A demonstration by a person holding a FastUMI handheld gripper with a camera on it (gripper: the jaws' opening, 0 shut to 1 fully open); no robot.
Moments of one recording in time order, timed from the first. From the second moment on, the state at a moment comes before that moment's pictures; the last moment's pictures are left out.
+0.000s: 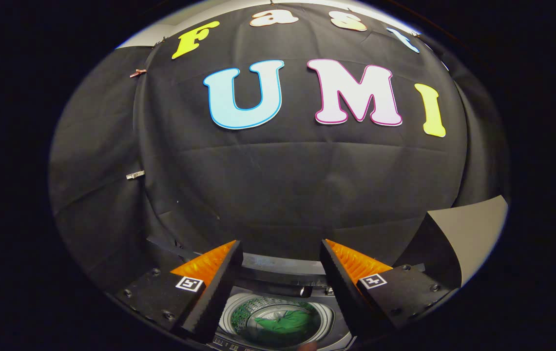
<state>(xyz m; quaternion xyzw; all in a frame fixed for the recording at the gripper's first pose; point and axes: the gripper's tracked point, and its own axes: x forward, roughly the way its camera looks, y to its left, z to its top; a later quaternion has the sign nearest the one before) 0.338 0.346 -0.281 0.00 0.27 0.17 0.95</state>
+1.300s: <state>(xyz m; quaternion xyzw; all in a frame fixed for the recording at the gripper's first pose) 0.187 0.360 -0.271 -0.04 0.20 0.26 0.94</state>
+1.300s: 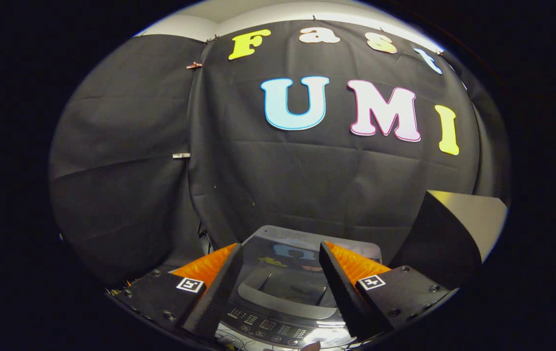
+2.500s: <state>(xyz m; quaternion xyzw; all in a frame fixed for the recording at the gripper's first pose) 0.152 0.196 -0.096 -0.02 0.10 0.15 0.98</state>
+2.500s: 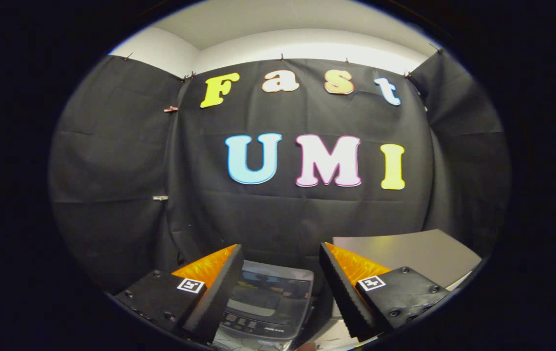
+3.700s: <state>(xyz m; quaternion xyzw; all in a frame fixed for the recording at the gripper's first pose) 0.033 0.090 -0.070 -0.01 0.05 0.05 1.00</state>
